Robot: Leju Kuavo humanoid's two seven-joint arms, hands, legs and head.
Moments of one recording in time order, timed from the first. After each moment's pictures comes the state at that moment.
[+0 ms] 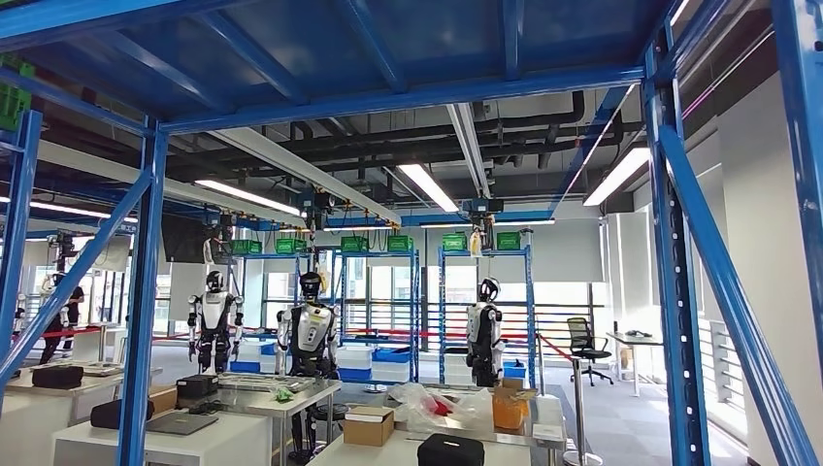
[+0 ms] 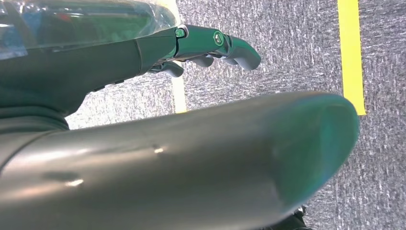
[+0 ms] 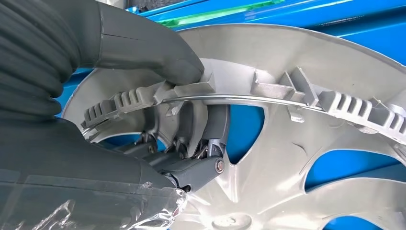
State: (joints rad) left arm -0.19 -0.03 -1.07 -0.31 0.62 0.29 0.00; right arm -0.85 -0.07 1.12 -0.89 0.21 -0.17 0.66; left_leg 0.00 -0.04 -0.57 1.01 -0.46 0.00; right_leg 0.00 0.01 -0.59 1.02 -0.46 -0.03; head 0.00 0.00
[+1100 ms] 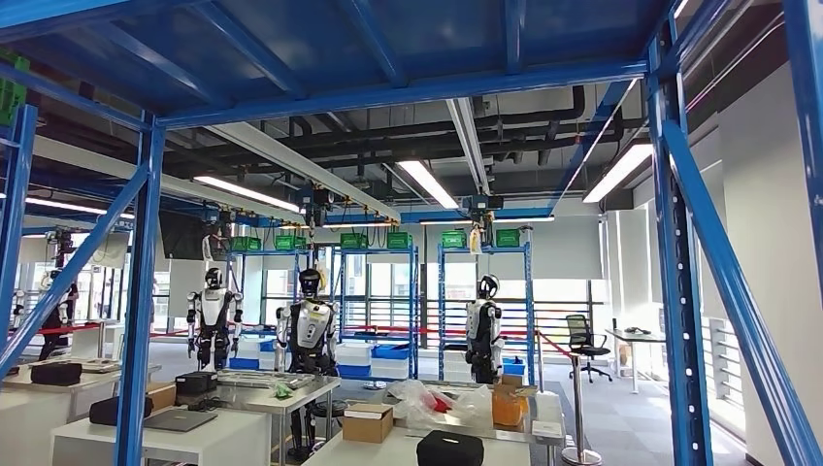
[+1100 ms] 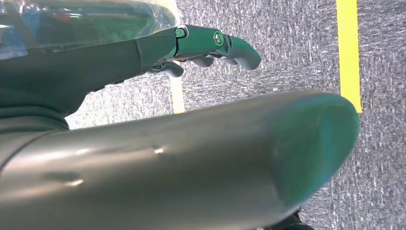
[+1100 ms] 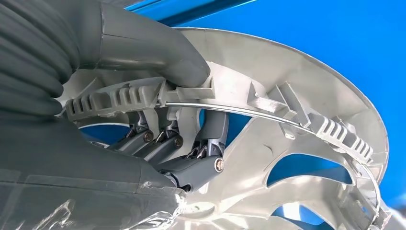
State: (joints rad) left arm -0.18 -0.03 -1.07 -0.32 0.64 0.29 -0.03; right arm -0.83 -0.10 1.09 -0.99 0.14 -0.38 0.49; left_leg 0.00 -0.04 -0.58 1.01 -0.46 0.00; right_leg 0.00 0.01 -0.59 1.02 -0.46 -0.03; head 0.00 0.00
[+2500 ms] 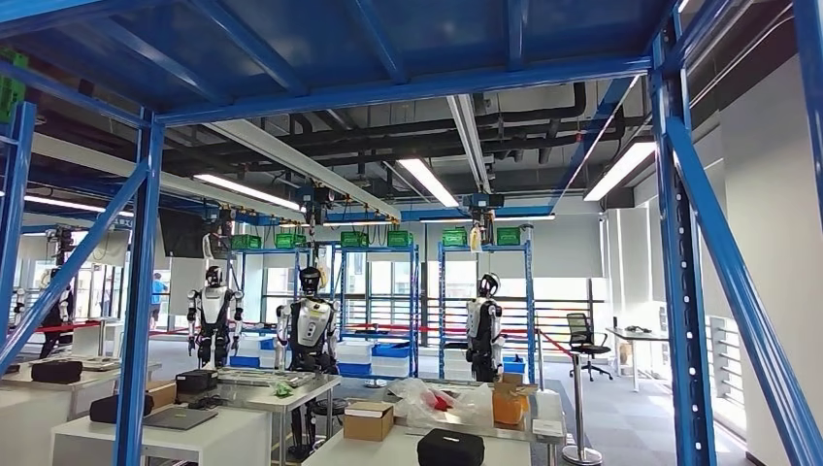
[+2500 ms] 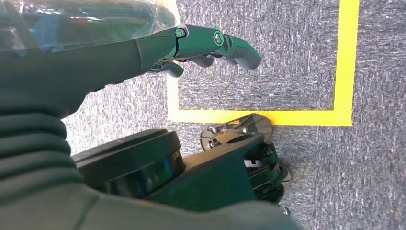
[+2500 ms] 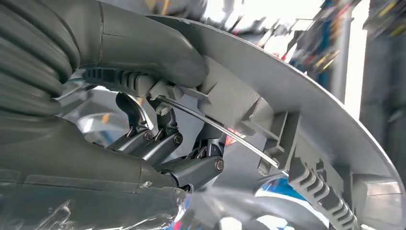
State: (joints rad) left arm -0.14 -0.02 -1.07 -0.32 0.74 0.35 -0.14; right arm -0.69 -0.20 1.03 -1.88 -0.52 -0.13 -0.18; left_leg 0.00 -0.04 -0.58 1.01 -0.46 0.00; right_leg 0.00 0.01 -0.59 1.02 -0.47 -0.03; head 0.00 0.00
